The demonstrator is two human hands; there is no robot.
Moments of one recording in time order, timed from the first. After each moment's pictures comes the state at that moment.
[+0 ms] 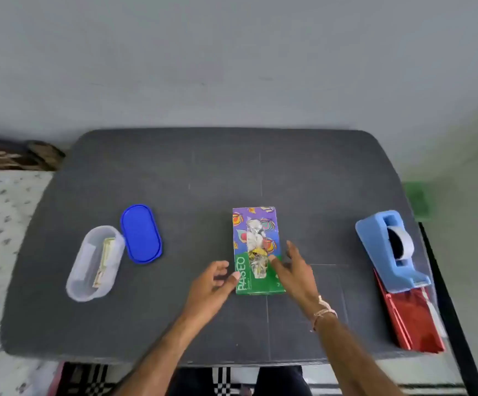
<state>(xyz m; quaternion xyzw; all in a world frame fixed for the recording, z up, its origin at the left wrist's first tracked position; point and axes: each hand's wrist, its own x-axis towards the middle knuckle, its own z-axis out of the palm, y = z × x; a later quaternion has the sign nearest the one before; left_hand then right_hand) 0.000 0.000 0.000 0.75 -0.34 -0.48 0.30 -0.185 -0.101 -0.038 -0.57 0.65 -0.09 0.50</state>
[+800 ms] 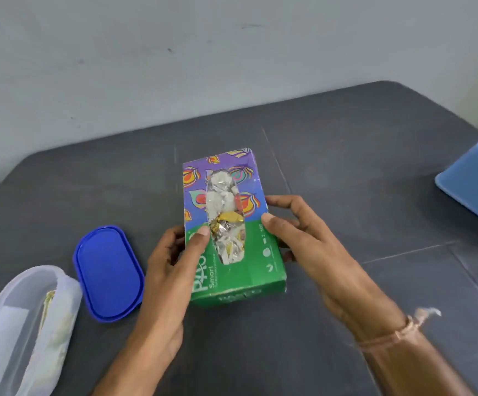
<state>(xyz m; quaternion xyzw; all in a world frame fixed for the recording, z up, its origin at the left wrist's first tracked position) 0.095 -0.046 -0.088 0.65 -0.29 -0.44 0.55 -0.086 -0.108 -0.079 -0.48 0.45 -0.36 0.67</state>
